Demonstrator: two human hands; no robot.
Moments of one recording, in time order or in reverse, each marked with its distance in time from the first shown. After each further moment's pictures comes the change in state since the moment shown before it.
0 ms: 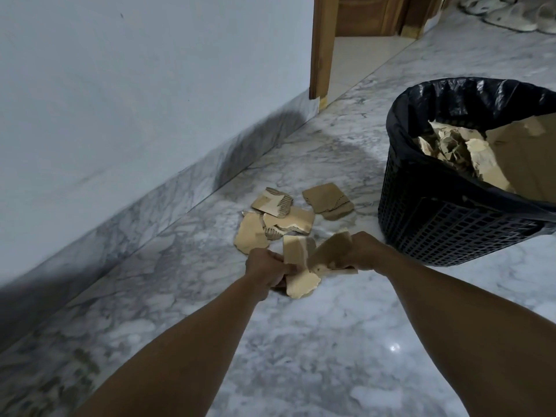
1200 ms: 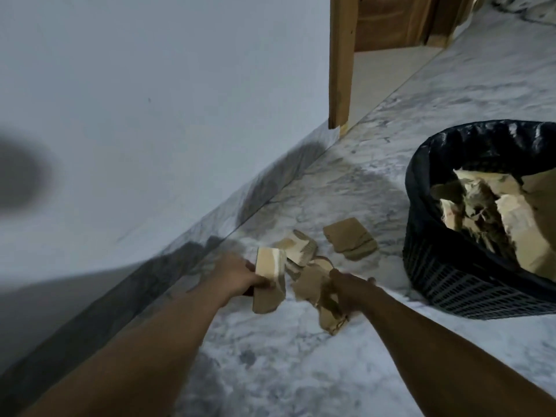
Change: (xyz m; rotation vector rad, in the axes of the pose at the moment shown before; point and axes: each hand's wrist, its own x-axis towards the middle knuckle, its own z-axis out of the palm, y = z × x) left_hand -0.001 0.081 -0.104 0.280 0.033 0.048; right_hand 0.031 -0.062 0.023 -0.505 -0.295 -0.034
